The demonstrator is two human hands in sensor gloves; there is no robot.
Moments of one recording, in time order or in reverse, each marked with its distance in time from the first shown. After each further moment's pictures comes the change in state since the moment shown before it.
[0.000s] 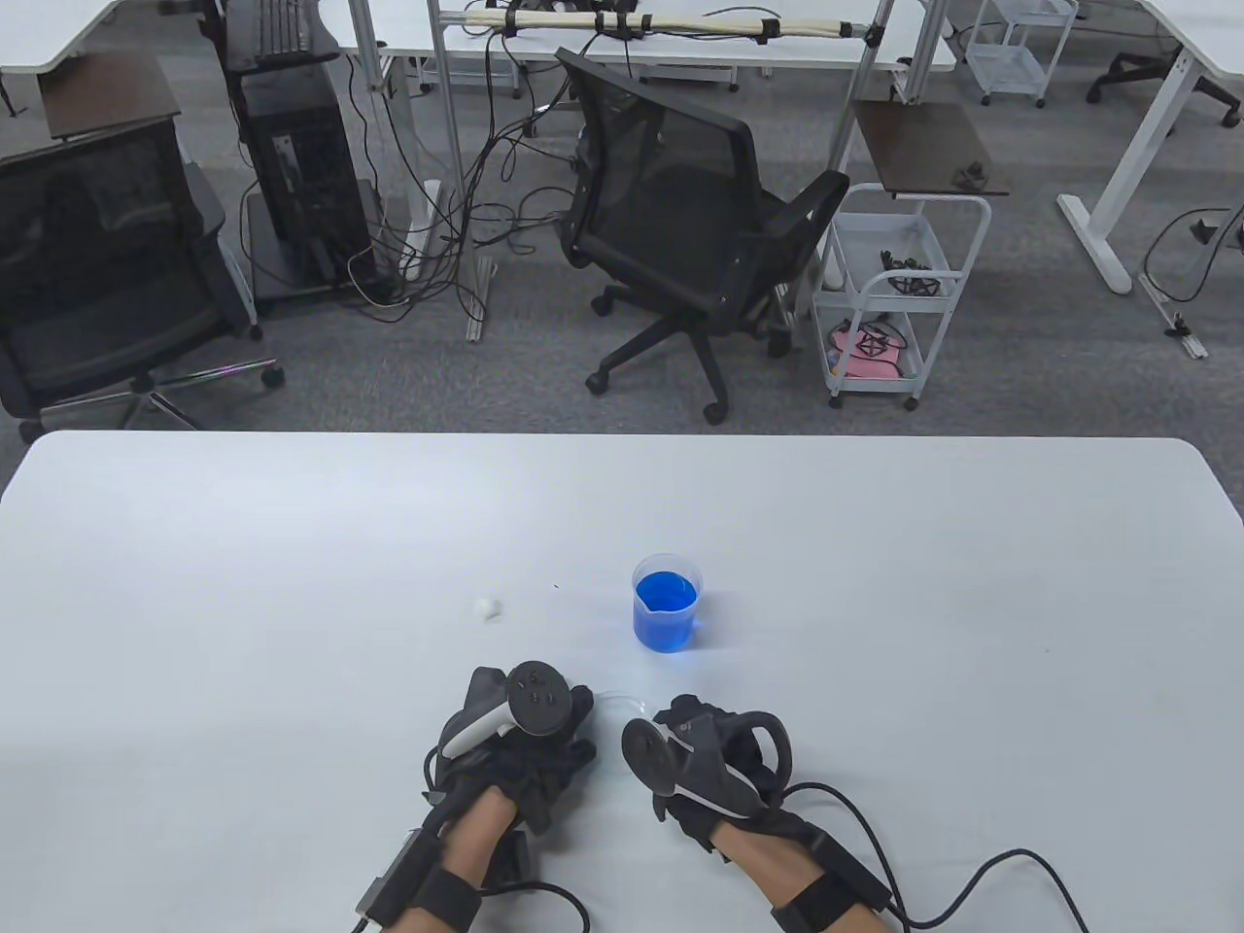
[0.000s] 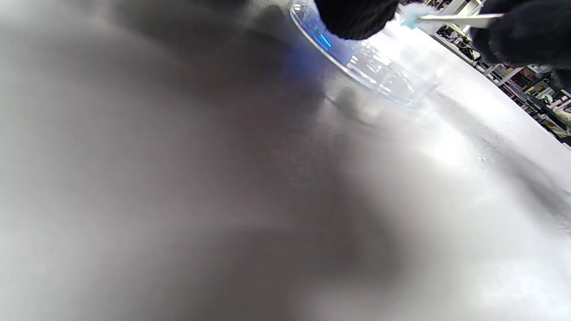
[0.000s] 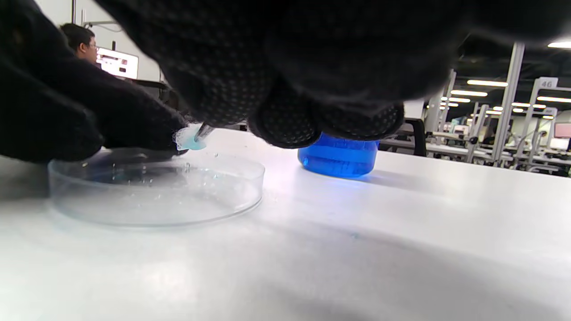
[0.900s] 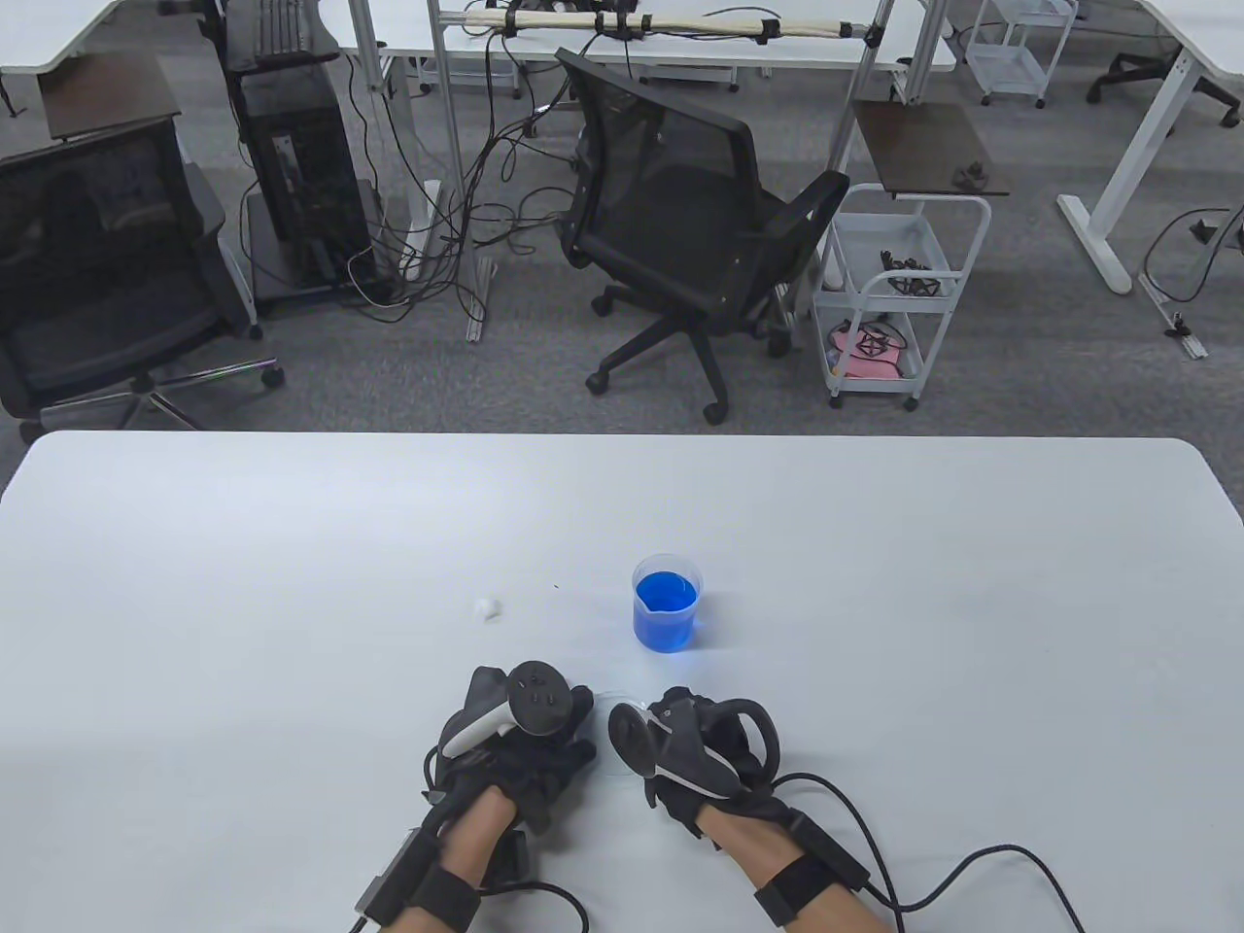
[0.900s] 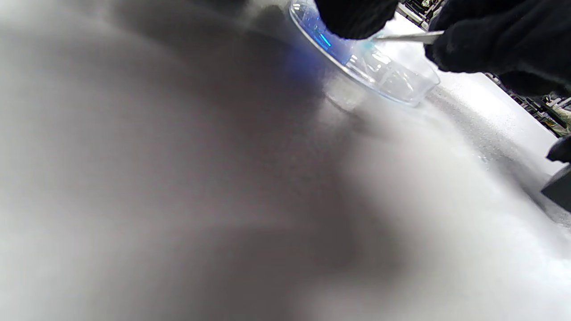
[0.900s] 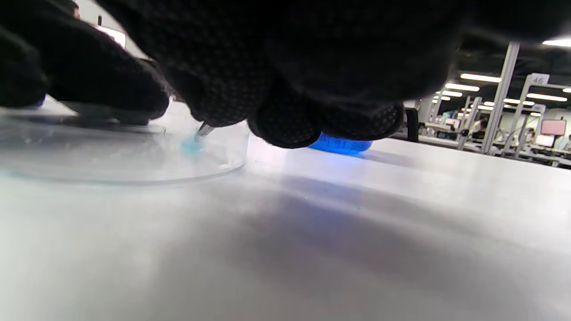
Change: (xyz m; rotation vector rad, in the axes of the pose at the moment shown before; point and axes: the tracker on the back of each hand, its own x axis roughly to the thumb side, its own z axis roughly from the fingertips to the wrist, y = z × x) left_hand 0.002 -0.001 0.000 -0.002 -0.001 -0.005; right_hand -0.003 0.012 -0.016 0.021 0.033 0.027
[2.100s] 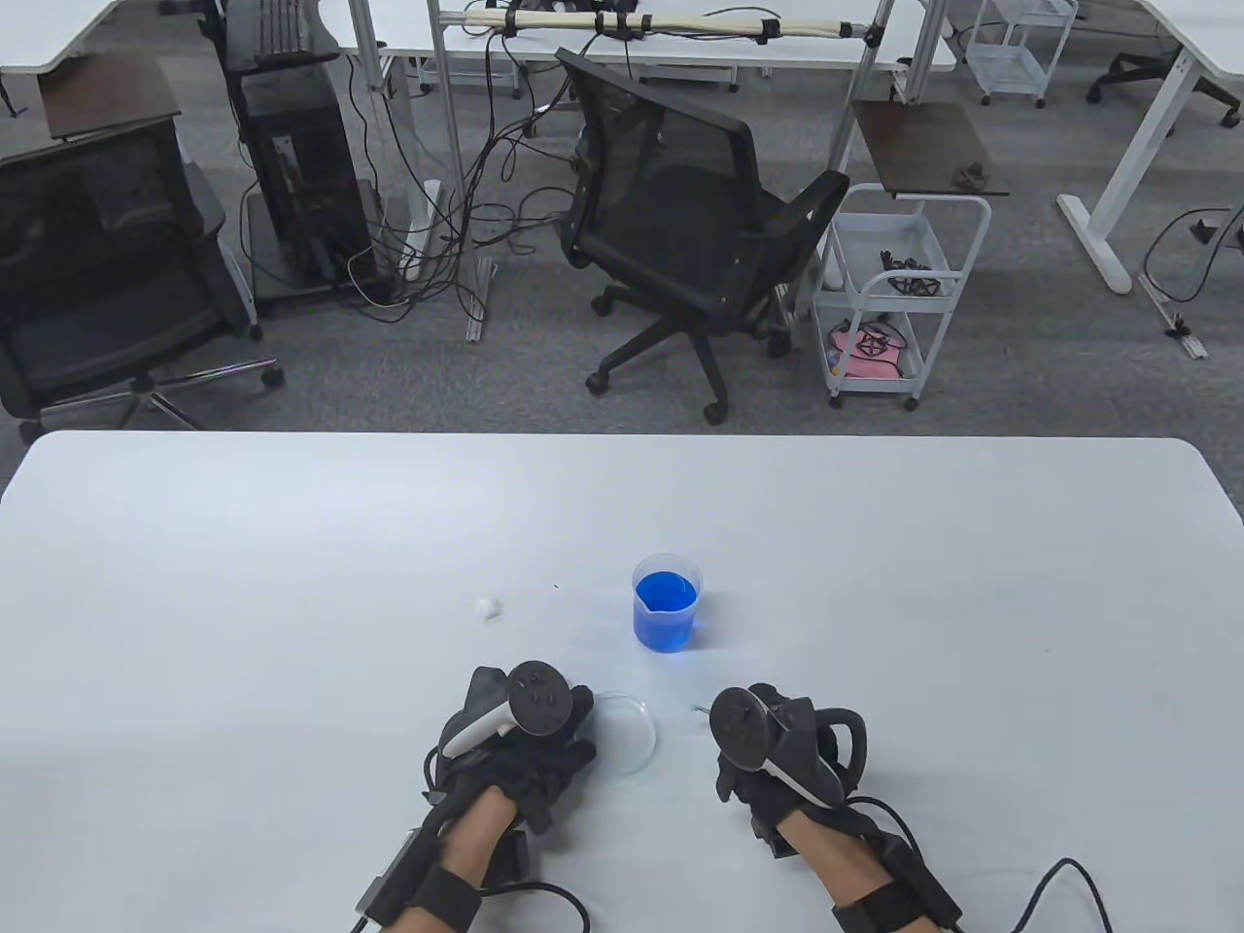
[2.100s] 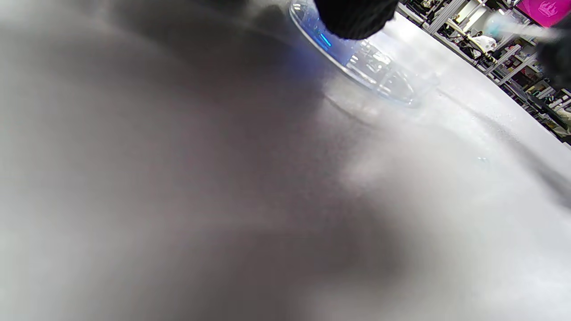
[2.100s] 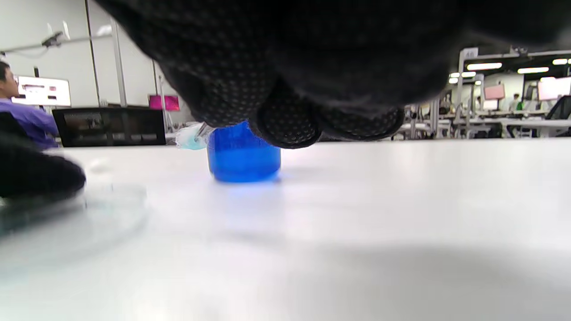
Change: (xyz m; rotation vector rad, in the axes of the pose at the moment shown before) left_hand -0.001 0.001 0.000 0.000 0.003 0.005; right_hand -0.073 -0.014 0.031 0.010 0.150 -0.158
